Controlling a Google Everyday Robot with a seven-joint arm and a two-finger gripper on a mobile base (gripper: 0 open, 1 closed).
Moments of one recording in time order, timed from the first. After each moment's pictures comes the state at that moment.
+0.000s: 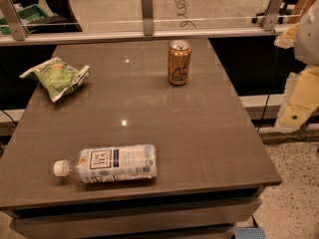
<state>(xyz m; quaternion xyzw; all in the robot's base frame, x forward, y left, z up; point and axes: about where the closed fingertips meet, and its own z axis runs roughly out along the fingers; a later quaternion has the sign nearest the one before) 0.438 -0.217 0.976 -0.60 0.78 -0.03 0.16</state>
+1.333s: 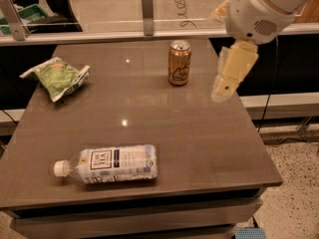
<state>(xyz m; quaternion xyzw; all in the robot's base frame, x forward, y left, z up) 0.498 -0.110 0.991 -0.68 0.69 0.01 0.24</state>
